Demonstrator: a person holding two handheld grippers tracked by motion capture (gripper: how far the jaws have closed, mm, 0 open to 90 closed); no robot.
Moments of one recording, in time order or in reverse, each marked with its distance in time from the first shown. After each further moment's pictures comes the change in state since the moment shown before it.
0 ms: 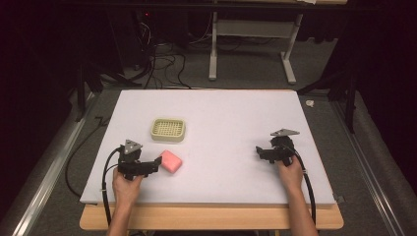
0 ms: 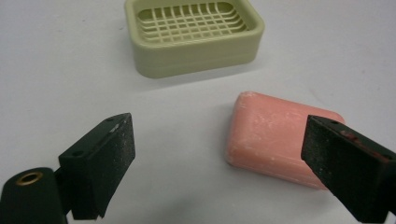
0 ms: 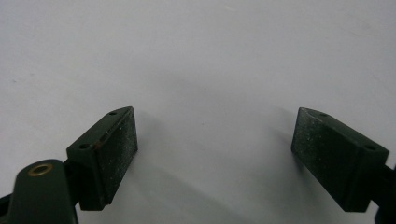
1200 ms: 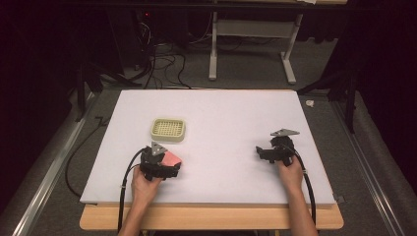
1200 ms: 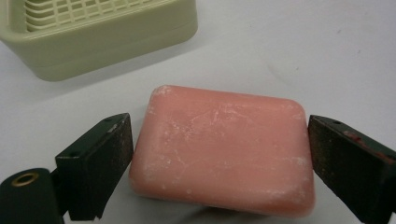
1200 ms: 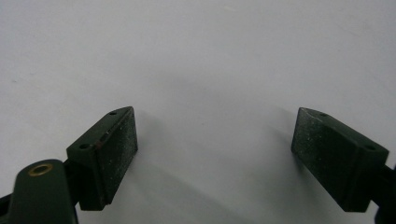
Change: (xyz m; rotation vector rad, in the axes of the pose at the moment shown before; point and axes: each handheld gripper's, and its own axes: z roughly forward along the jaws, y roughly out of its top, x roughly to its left) left arm -0.042 -0.001 0.044 0.092 -0.047 0.120; right arm 0.000 0.000 0.000 0.000 -0.001 -0.001
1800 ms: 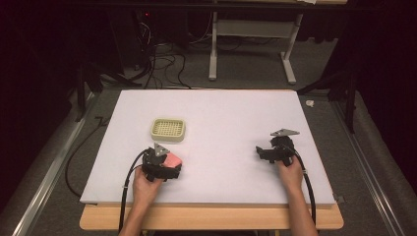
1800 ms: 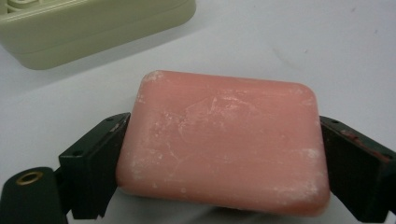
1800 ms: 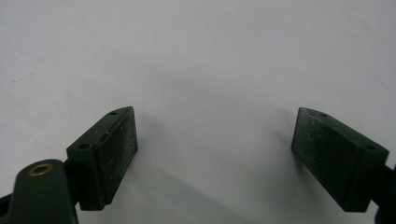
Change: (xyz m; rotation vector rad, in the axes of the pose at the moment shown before) left arm -0.002 -0.003 0.007 0.038 0.012 0.017; right arm 0.000 0.000 0.000 0.000 0.000 0.000
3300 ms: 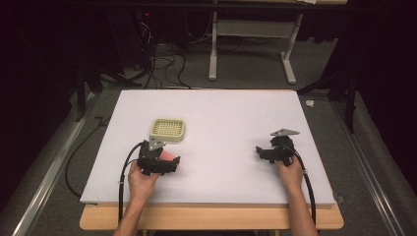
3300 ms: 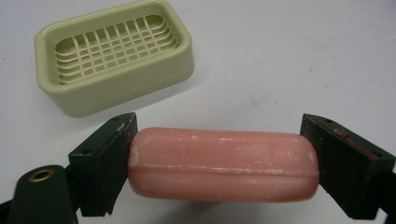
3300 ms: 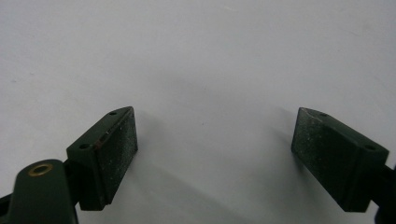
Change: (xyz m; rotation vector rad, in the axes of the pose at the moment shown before) left arm 0.003 0.027 -0.034 -0.088 -0.017 -0.003; right arm 0.000 0.000 0.000 0.000 0.001 0.001
